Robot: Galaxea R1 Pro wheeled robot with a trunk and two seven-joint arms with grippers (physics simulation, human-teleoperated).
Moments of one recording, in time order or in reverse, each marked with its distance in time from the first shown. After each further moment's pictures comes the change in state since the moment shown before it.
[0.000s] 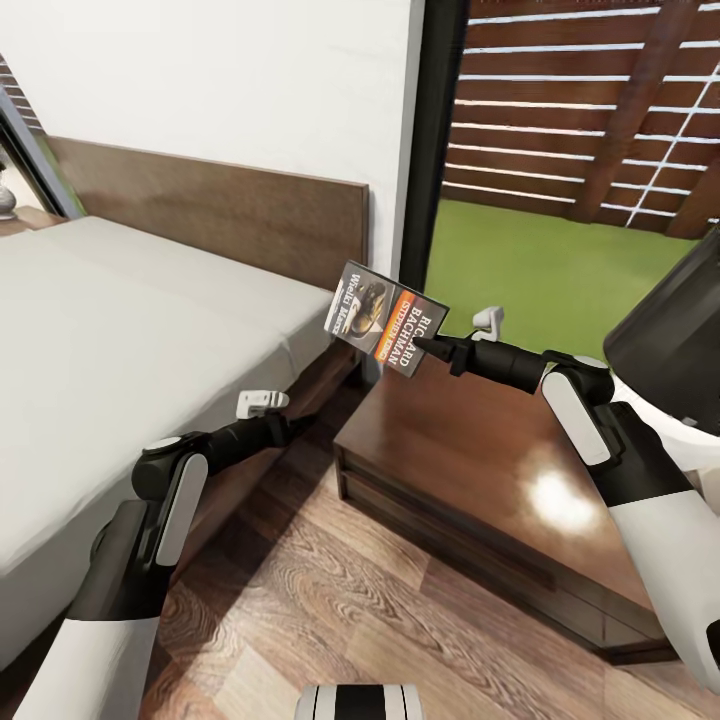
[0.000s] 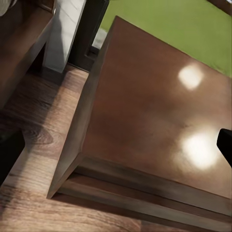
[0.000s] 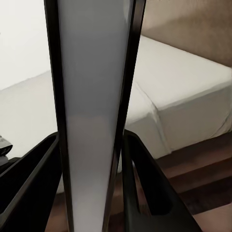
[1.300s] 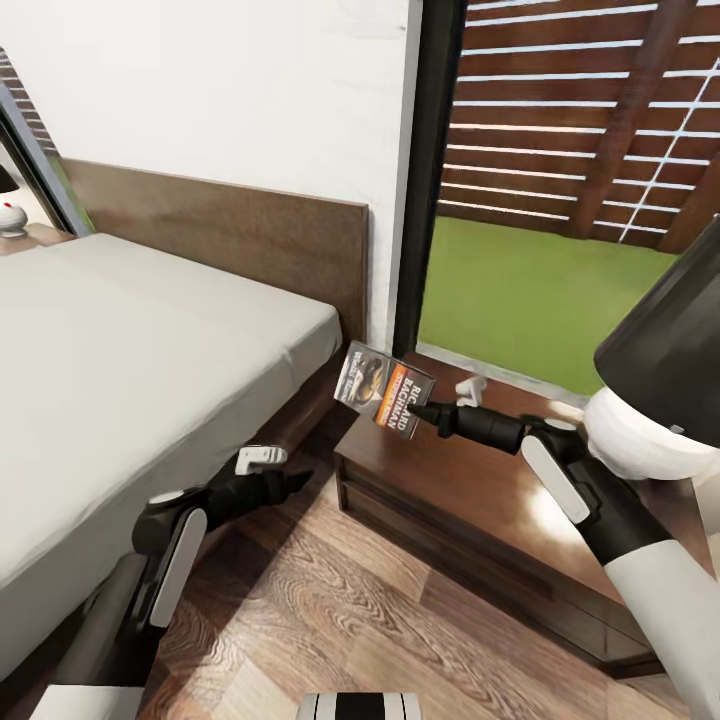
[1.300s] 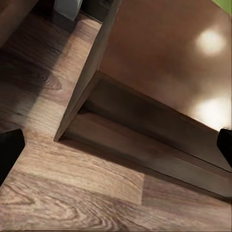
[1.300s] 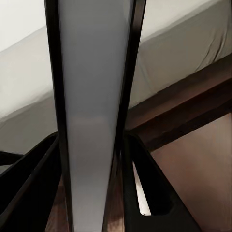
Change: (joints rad) left arm 0.167 0.015 0.006 0.047 -0.010 -0.019 0.011; right arm 0.162 -0.001 0.084 0.095 0.007 -0.071 -0.093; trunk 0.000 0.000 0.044
